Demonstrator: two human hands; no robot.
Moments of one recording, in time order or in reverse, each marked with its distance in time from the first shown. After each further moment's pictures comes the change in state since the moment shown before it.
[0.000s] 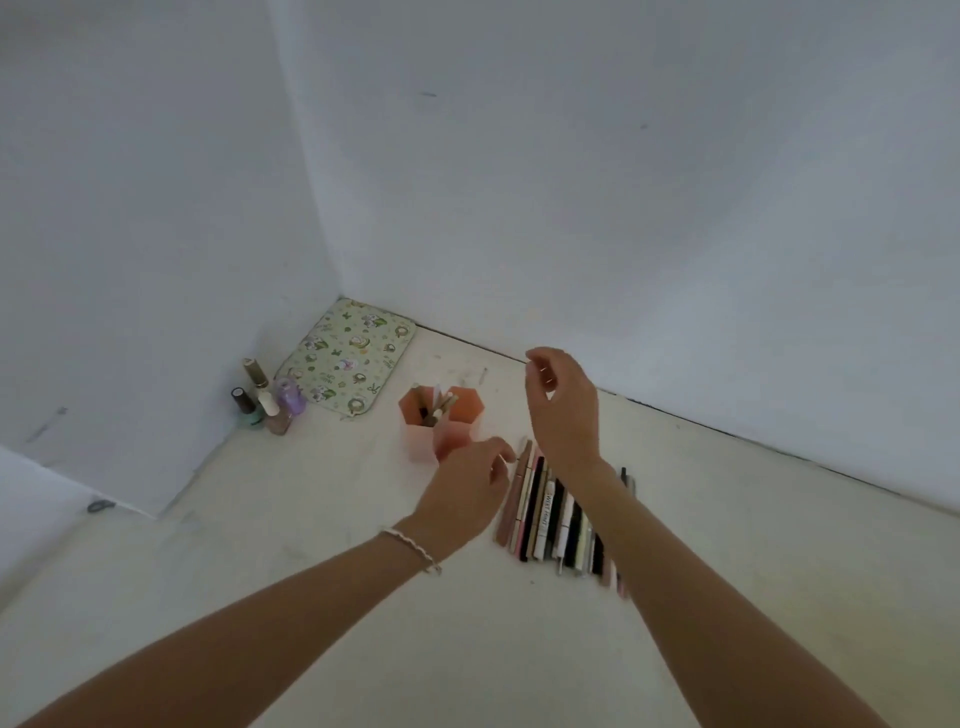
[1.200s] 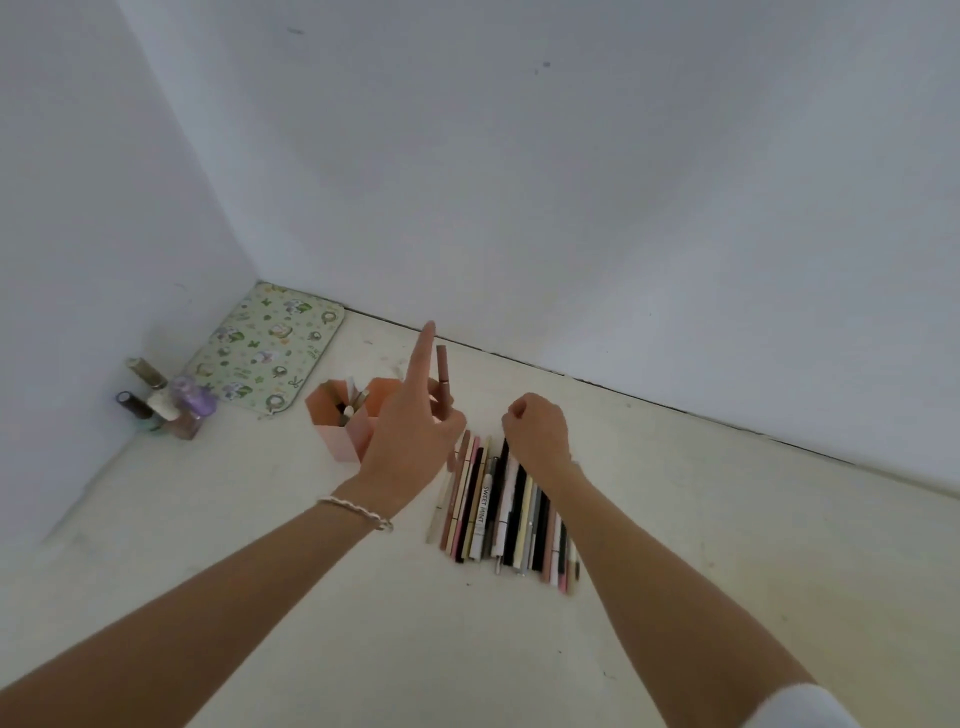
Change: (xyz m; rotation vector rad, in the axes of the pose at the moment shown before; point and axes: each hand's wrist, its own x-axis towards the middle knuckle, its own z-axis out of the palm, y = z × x) left_hand 0.053 0.033 0.010 -0.175 0.245 -0.047; right_hand 0.002 0.119 -0.007 -0.337 -0.356 0.468
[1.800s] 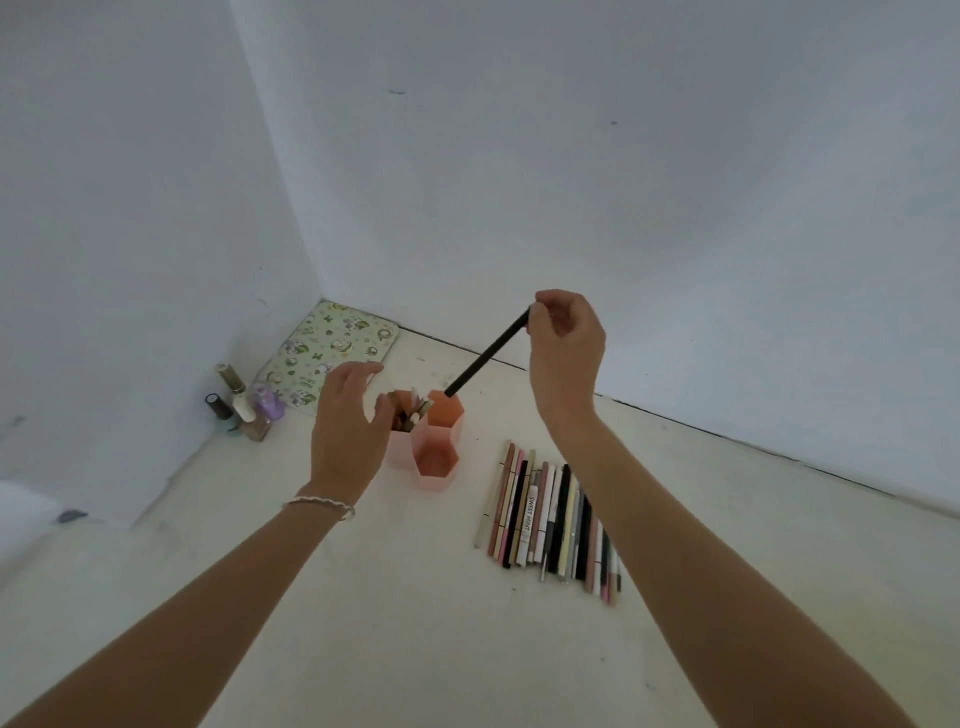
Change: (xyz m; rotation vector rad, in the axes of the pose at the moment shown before) left_hand 0.006 -0.084 -0.087 0.217 0.346 0.123; right_hand -0.042 -0.148 -0.068 0.875 0.411 -0.254
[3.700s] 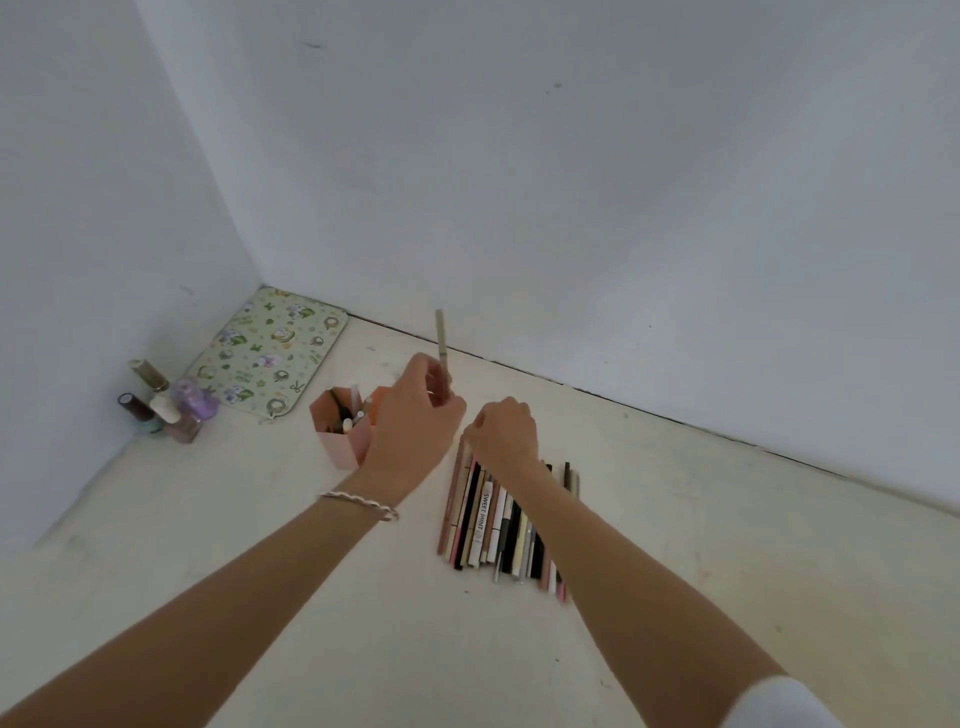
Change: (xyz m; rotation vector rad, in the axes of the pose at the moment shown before) left_hand -0.007 0.115 0.056 -0.192 -0.315 -0.267; right_hand -0.009 0.144 -0.030 -1.117 -0.584 0.073
